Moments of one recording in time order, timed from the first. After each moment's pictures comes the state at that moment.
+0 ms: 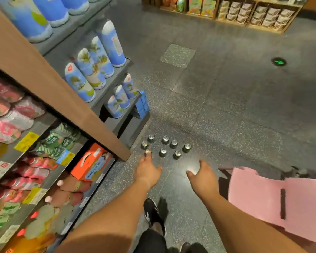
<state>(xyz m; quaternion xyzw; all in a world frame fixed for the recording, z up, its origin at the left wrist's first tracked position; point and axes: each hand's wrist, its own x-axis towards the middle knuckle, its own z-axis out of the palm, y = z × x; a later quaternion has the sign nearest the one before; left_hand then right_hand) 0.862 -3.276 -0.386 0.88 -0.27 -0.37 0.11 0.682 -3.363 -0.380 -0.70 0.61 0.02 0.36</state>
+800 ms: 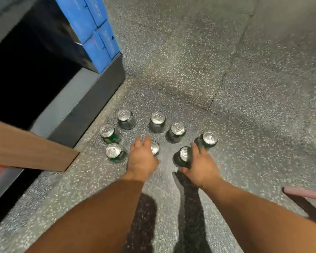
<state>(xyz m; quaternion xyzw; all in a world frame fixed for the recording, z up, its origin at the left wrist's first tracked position) 0.973 -3.471 -1.047 0.89 -0.35 -0.28 0.03 0.800 -3.560 -1.039 -0.82 0.49 0.13 0.28</state>
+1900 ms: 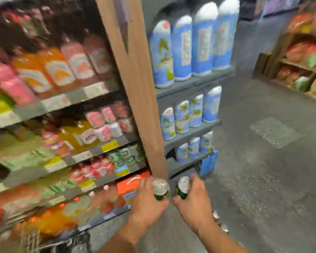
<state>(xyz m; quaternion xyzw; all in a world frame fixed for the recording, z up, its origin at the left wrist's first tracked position) 0.960 -3.232 -0.303 0.94 -0.07 -0.09 0.33 0.910 -3.380 -0.305 -0.88 0.23 -0.06 0.42</state>
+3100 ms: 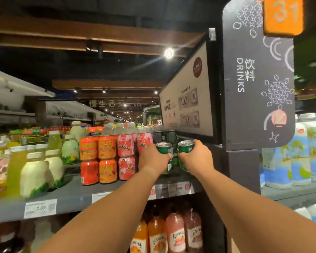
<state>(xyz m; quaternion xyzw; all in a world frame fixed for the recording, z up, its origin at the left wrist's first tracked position) 1.261 -3.075 0.247 0.86 -0.04 0.24 0.44 1.237 -3.209 0.250 -0.85 0.06 -0.34 0.41</state>
